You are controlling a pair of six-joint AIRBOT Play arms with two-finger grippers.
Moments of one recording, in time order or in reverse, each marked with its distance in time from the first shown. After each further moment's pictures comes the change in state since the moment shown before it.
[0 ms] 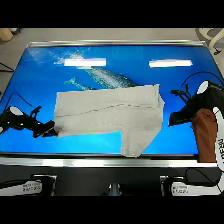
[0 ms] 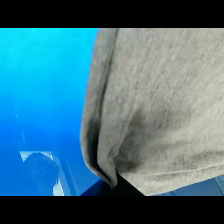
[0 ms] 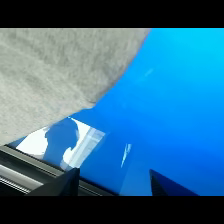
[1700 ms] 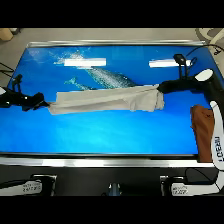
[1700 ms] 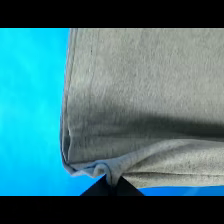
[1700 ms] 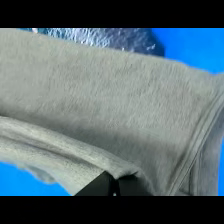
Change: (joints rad) left arm -0.008 -0.002 0.385 -0.076 0.072 -0.028; right arm 0.090 -0.062 0.208 0.431 -0.538 -0.101
